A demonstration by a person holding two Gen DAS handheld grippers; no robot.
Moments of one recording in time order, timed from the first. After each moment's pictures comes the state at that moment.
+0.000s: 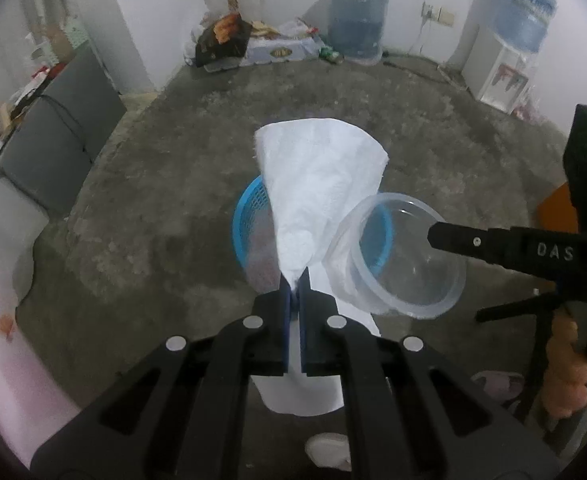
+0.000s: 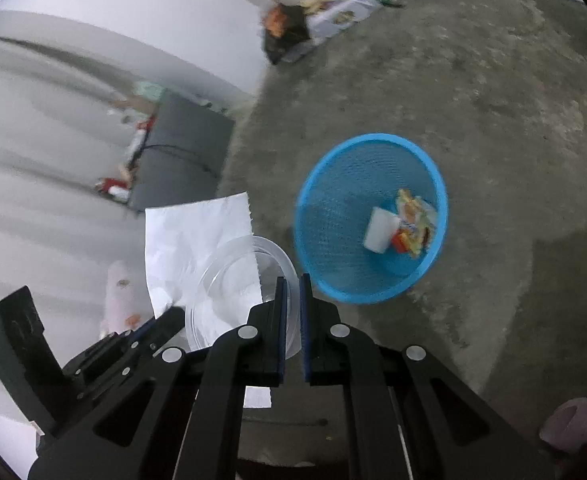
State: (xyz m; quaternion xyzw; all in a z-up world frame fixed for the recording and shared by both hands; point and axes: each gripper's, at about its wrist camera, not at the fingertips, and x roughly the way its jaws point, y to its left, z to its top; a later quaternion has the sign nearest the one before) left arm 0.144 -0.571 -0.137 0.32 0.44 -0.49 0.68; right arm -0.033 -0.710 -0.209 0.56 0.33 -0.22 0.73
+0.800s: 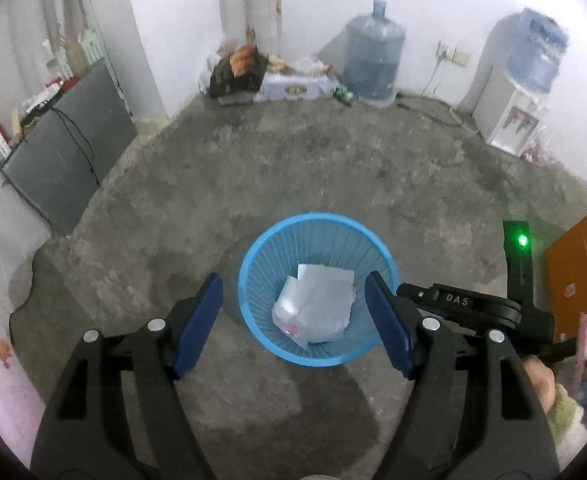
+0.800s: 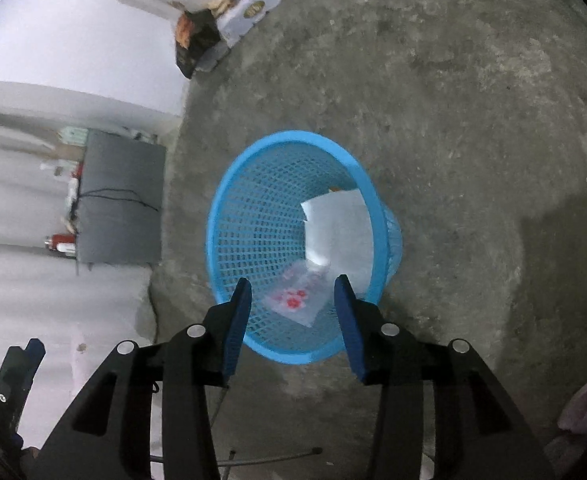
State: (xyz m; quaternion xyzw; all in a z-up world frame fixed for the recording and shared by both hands) left arm 0.165 -0.595 -0.106 0.26 0.40 -0.49 0.73; right arm -0.046 -0.754 -0.297 0.61 0.31 -0.29 0.67
